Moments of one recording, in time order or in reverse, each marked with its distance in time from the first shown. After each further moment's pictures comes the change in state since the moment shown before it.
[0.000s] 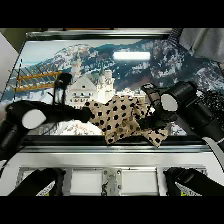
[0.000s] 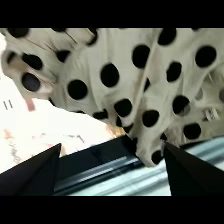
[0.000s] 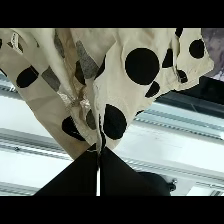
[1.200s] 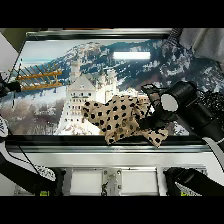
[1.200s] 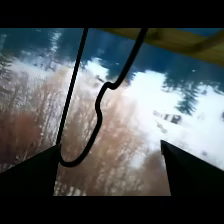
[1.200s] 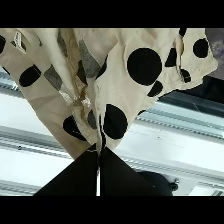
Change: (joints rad) left arm 0.932 -1.030 0.769 0.336 0.109 0.254; right arm 0.000 0.000 0.000 0.011 0.000 0.000
